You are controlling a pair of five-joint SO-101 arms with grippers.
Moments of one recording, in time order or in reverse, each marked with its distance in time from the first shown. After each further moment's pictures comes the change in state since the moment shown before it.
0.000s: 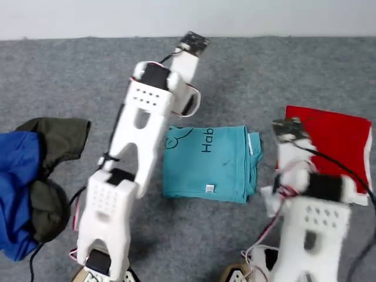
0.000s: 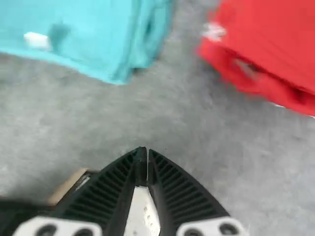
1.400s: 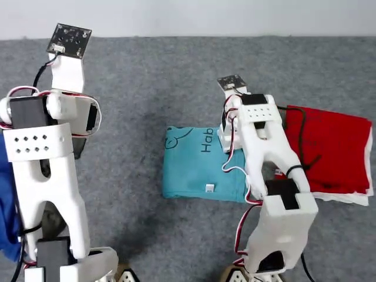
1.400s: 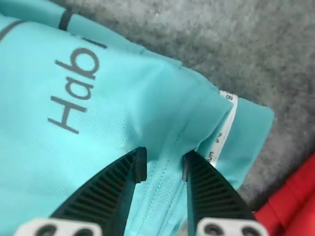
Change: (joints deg) left arm -24.6 -47.2 37.3 0.4 -7.1; right arm -13.9 65.6 -35.9 -26.1 -12.0
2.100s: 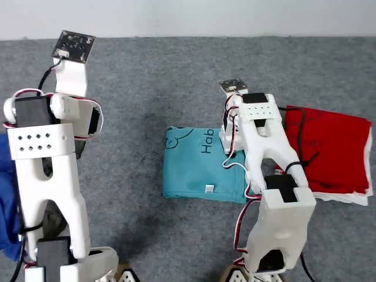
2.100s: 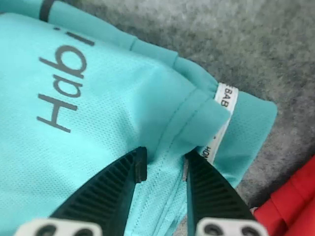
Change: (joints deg) left arm 0.0 0.0 3.3 0.0 0.0; right arm 0.8 3.2 -2.5 3.2 0.0
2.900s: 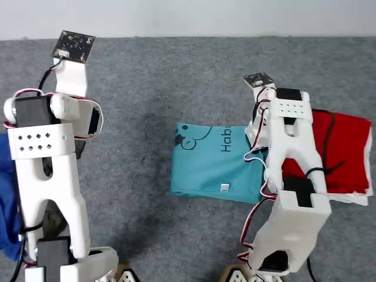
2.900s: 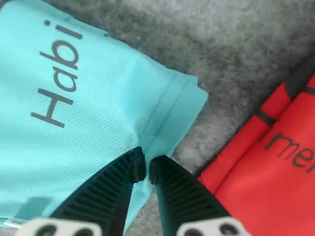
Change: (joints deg) left arm 0.0 0.0 0.0 0.0 0.0; right arm 10.3 -2.6 -2.5 2.8 12.9
